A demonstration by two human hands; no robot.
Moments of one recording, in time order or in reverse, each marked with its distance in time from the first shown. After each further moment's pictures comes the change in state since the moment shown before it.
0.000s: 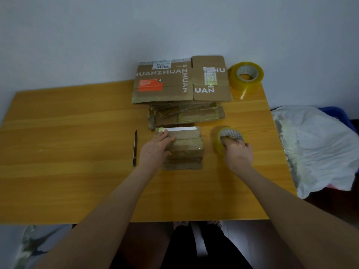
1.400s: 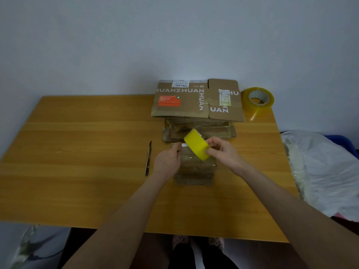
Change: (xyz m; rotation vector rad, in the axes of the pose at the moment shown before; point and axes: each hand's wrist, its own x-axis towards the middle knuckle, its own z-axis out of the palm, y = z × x) left_hand 0.006 -0.010 0.000 -0.196 0.093 -0.149; right_hand -0.013 -0.067 -0.069 1.045 -0.227 -0.338
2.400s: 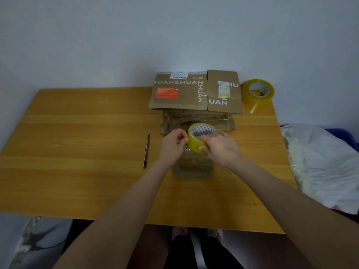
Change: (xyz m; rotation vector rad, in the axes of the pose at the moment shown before) left_hand 0.008 0.034 -0.014 -0.502 0.086 -0.066; right_hand 0.006 -0.001 0.005 -1.100 0.007 -0.208
